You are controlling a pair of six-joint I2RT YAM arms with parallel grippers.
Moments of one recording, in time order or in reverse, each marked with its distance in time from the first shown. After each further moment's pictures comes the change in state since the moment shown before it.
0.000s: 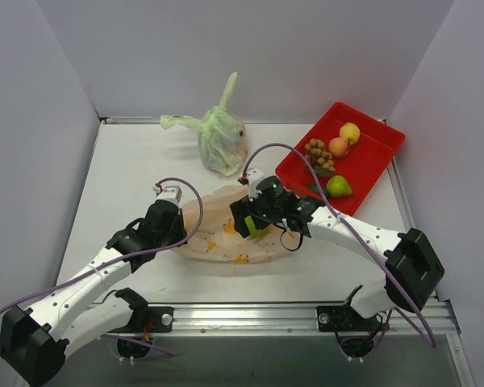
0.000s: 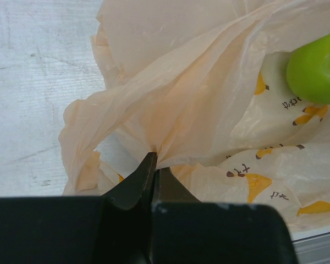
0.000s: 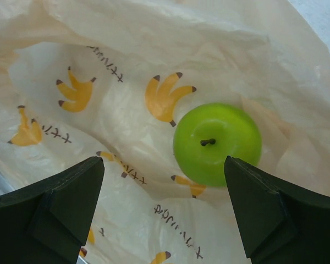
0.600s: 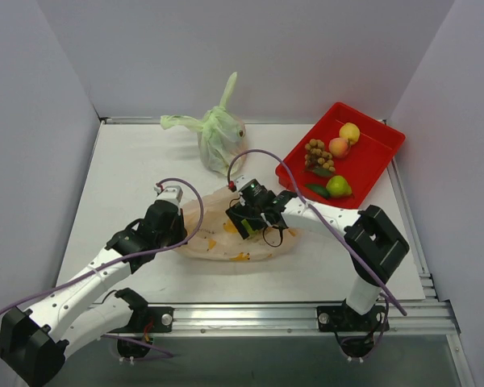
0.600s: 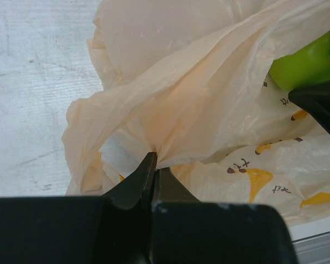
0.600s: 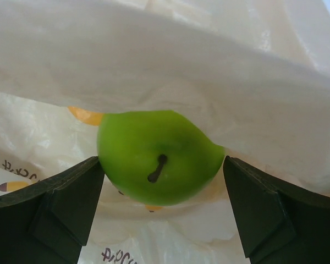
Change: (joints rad) left arm 0.000 -0.007 -0.013 0.019 0.008 0.022; right arm 0.014 0.283 0.127 -0.108 0.195 -0.091
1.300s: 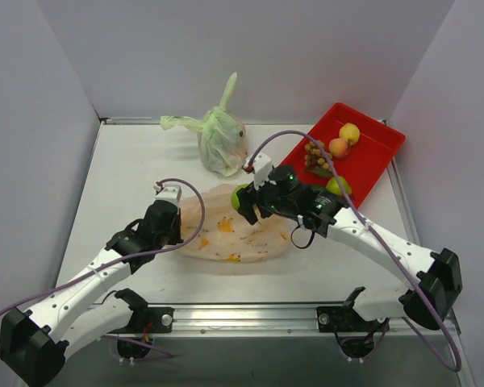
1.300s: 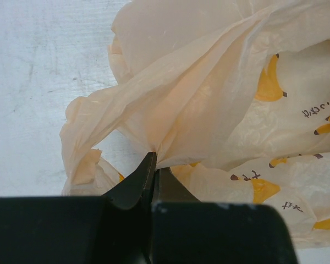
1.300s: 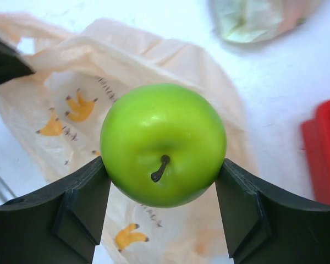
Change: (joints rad) left arm 0.003 0.000 0.001 0.007 -0.104 0.108; right arm 0.009 -0.368 0.016 0.005 -0.135 -0.056
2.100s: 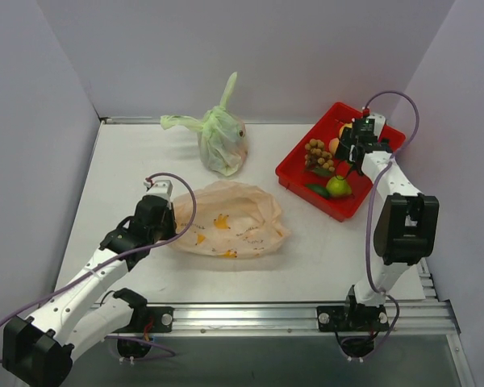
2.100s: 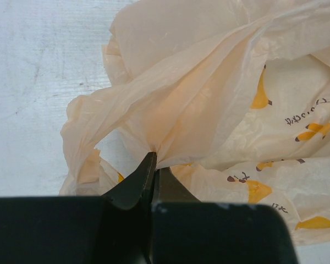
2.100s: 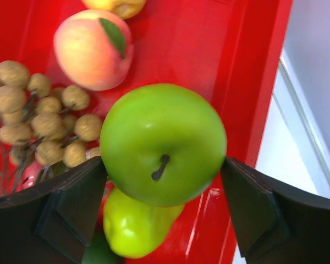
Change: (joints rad) left arm 0.122 -0.018 -0.002 0.027 0.093 0.002; right arm -0.844 0.414 0.256 0.000 0.363 0.187
